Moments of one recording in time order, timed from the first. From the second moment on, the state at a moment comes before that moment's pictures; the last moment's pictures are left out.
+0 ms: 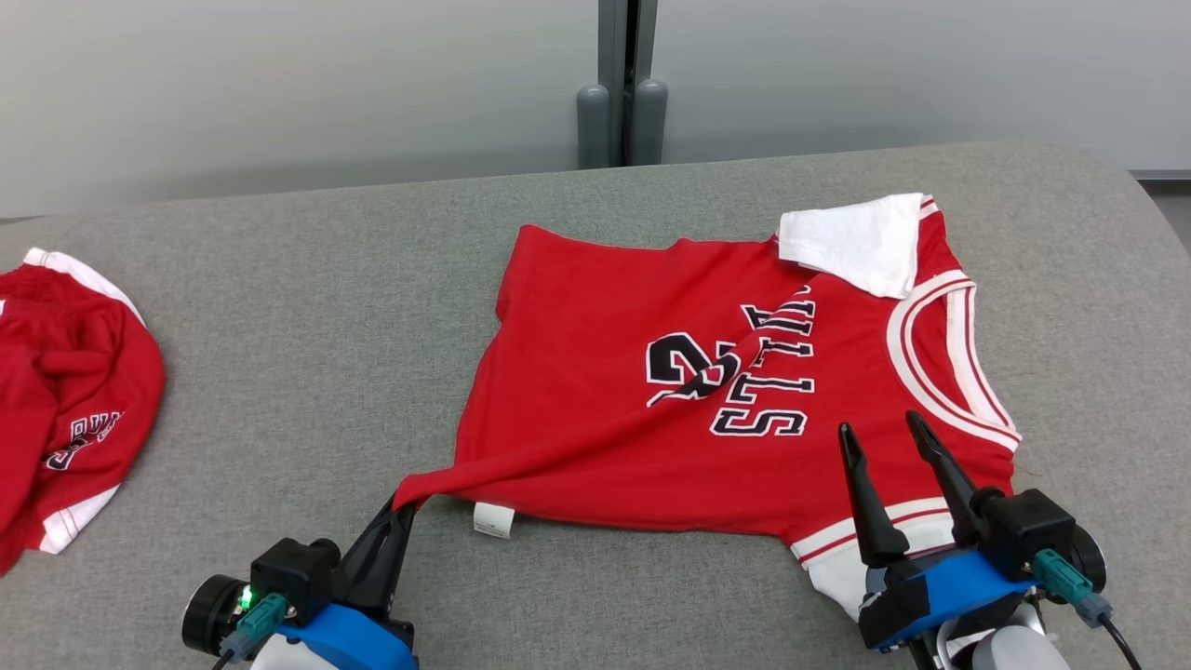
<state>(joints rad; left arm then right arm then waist) -0.15 0.30 -0.45 0.43 -0.40 -0.13 -0.26 -0.14 -0.05 0.07 0.30 0.11 0.13 -0.26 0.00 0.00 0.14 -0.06</state>
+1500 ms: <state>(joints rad) 0.03 0.08 -0.01 0.24 -0.08 -0.11 -0.26 0.00 -0.05 -0.04 0.28 0.05 0.13 -0.26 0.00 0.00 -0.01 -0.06</state>
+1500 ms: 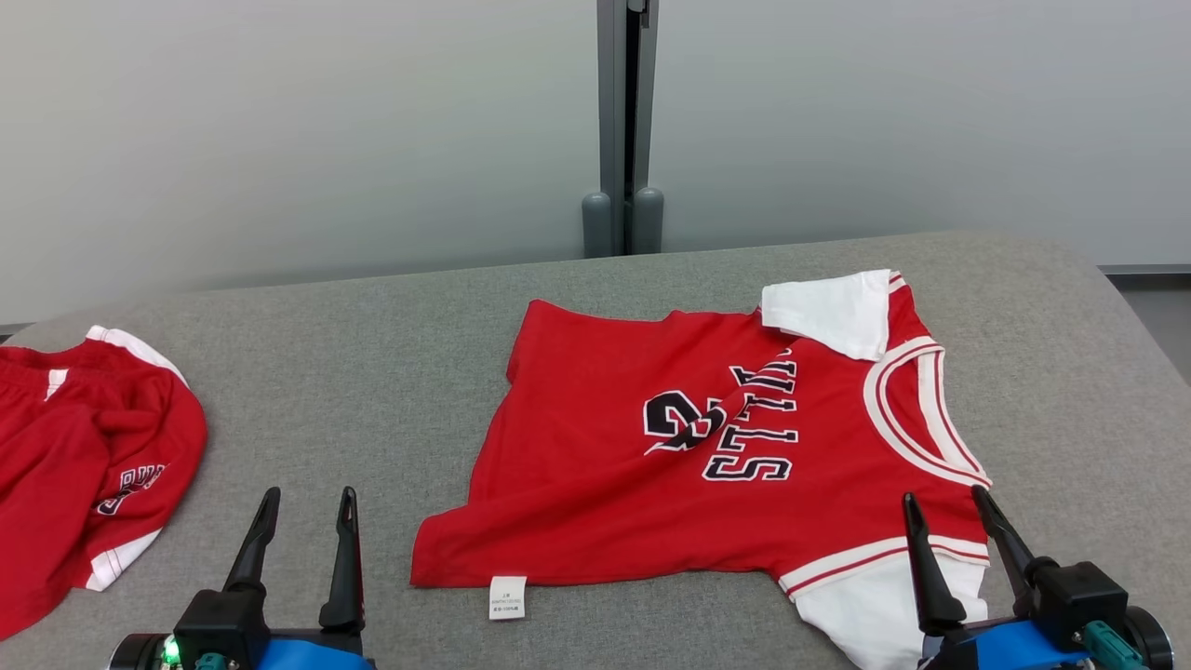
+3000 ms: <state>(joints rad) -0.12 0.08 -0.11 0.67 -0.23 -0.13 -0.26 -0.09 -0.05 -0.08 0.65 0.09 0.13 -0.26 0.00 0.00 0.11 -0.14</state>
